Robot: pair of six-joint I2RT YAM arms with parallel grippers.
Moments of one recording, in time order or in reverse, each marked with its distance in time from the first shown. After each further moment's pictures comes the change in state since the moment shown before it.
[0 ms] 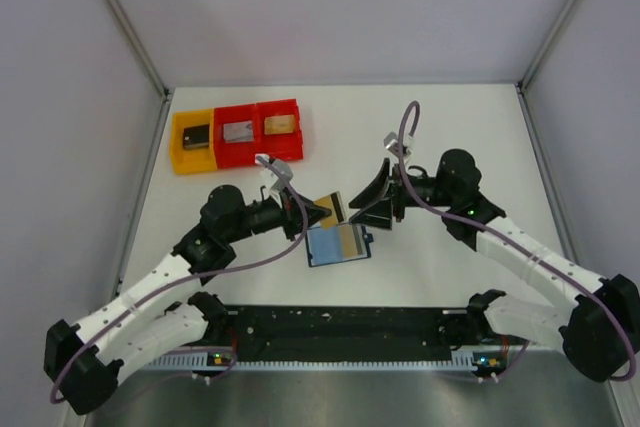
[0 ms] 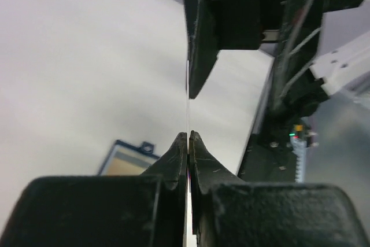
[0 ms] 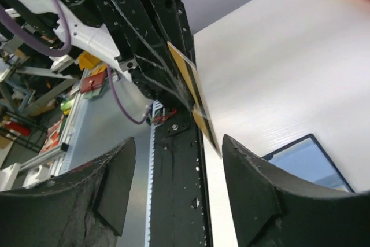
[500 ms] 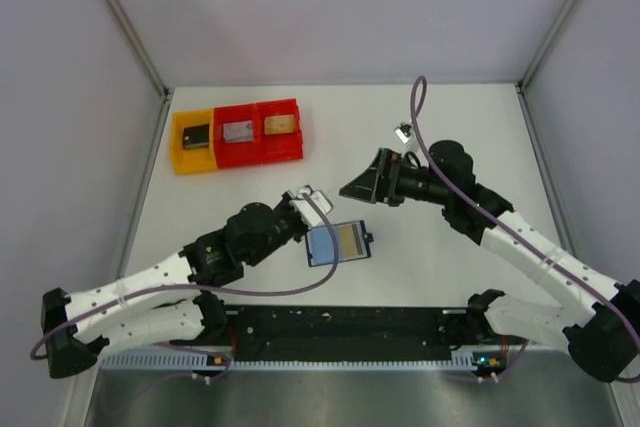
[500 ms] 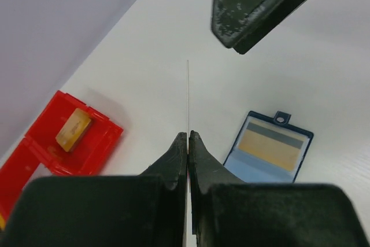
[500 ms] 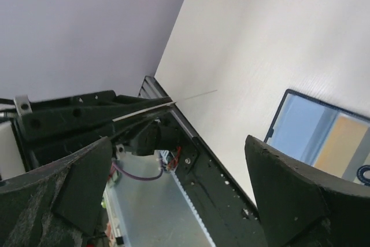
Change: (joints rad) left arm -0.338 -0.012 0.133 -0.312 -0.773 0.650; right arm 0.051 -0.031 0.158 -0.446 0.496 0.276
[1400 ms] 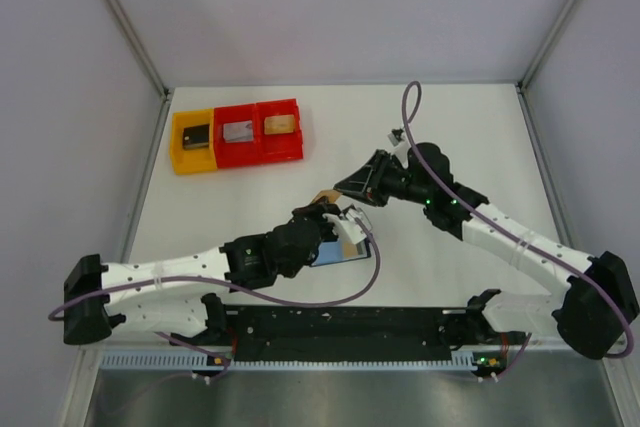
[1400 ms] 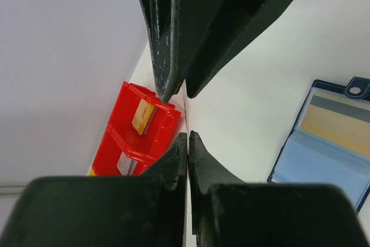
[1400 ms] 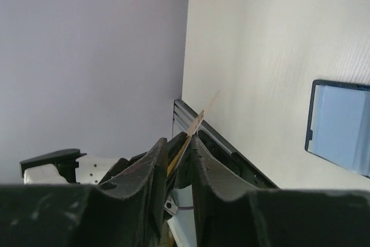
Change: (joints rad) left arm -0.226 0.251 0.052 0.064 -0.439 0.317; right arm 0.071 0.126 -0.011 0.112 0.148 0.372
